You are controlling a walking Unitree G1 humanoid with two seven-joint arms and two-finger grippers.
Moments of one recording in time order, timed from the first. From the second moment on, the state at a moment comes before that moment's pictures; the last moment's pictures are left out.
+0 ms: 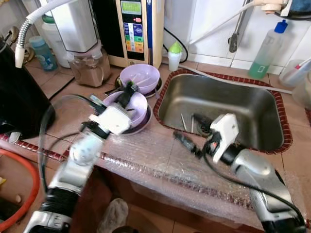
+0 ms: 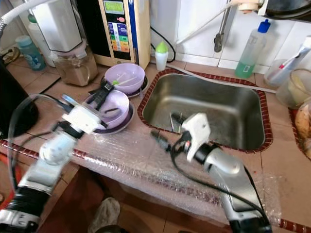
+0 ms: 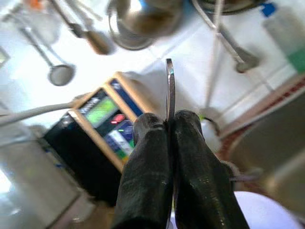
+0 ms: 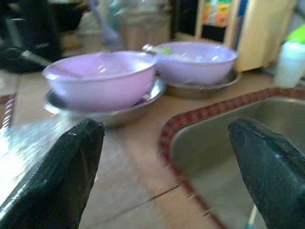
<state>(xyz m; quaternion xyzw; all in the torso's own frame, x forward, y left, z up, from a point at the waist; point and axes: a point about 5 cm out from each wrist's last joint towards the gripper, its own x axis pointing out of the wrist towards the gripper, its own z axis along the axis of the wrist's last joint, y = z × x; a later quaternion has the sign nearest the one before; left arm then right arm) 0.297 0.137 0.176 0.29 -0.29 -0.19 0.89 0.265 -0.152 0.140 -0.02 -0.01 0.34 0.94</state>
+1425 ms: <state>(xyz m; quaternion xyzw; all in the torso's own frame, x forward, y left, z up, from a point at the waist) 0.287 0.062 0.223 -0.02 -0.11 -0.50 0.86 0.300 -0.115 0.166 -0.08 -0.08 0.35 0.93</state>
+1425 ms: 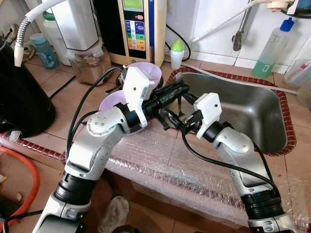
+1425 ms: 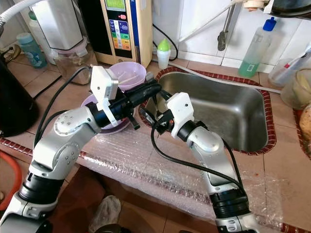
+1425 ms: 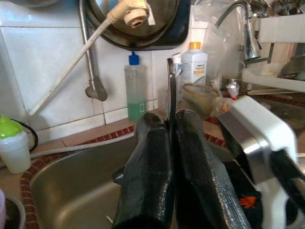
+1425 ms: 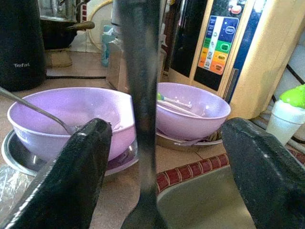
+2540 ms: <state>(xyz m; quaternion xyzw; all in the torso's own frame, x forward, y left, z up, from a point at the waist) 0.285 0.059 0.215 0.00 -0.10 -0.50 0.86 0.298 -0.133 0.165 -0.05 -0.03 0.40 0.91</state>
